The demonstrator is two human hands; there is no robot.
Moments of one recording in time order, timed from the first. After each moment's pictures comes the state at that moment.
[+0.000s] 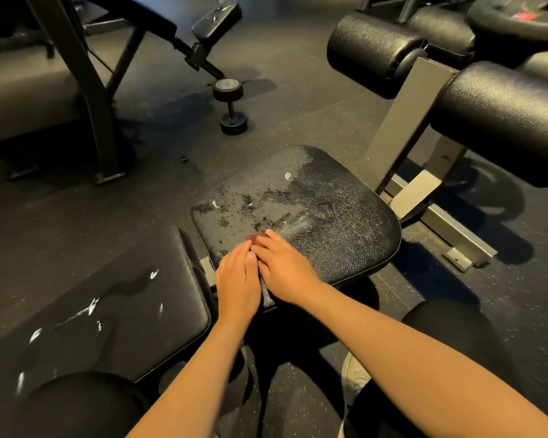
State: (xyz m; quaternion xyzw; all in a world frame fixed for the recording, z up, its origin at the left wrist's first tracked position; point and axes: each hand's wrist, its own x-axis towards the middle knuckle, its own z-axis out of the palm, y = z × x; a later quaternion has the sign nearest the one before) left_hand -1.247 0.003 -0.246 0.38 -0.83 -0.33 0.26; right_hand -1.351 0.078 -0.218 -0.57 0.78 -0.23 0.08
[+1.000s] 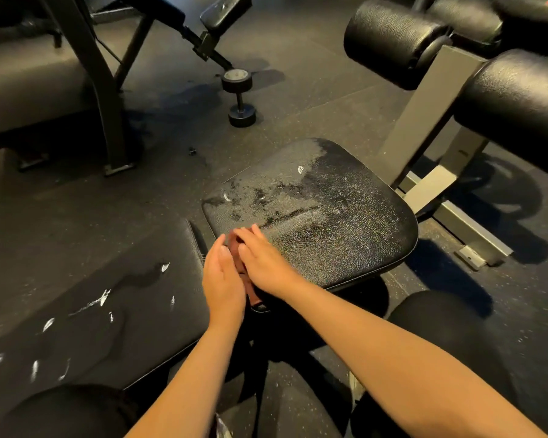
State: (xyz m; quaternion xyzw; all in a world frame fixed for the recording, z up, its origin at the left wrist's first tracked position) left_hand -1.218 -0.011 -0.237 0.47 -0.66 -0.47 0.35; right_hand -1.313 0.028 -0.212 -0.46 0.76 -0.37 0.28
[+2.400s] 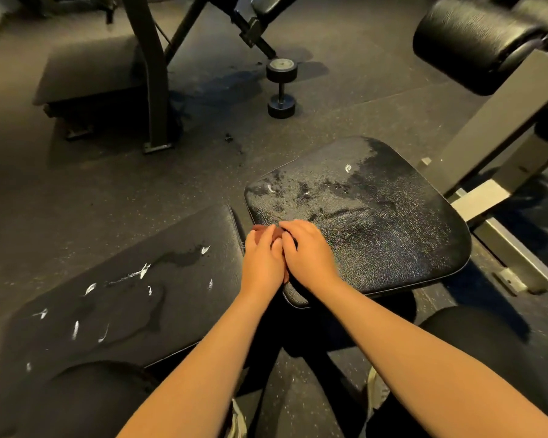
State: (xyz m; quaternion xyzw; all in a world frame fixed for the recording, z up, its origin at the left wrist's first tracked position) left_hand -1.220 -0.049 -0.245 0.45 -0.77 -0.41 0.19; right_hand -1.314 0.015 -0.231 -0.46 0.80 -0.37 0.10
